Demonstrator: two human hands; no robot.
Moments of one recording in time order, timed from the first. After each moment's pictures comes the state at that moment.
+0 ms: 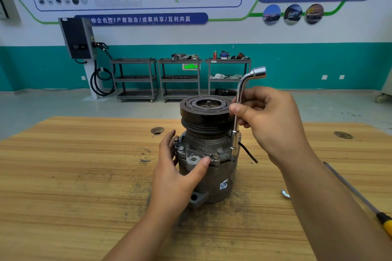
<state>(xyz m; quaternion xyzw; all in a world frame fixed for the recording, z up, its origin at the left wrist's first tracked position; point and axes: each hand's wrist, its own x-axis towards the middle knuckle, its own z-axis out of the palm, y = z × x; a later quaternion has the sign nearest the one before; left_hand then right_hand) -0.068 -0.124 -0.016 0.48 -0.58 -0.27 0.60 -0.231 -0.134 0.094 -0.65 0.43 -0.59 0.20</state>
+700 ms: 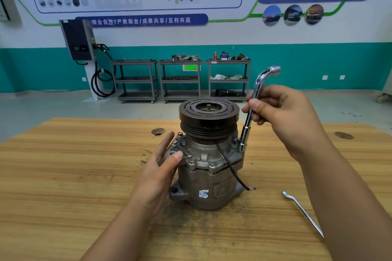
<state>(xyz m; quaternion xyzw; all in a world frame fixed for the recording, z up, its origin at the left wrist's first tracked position) -0.037 -0.144 -0.018 0.34 -0.47 -0.52 0.62 -0.261 -0.144 0.096 -0.65 0.40 -0.58 0.27</state>
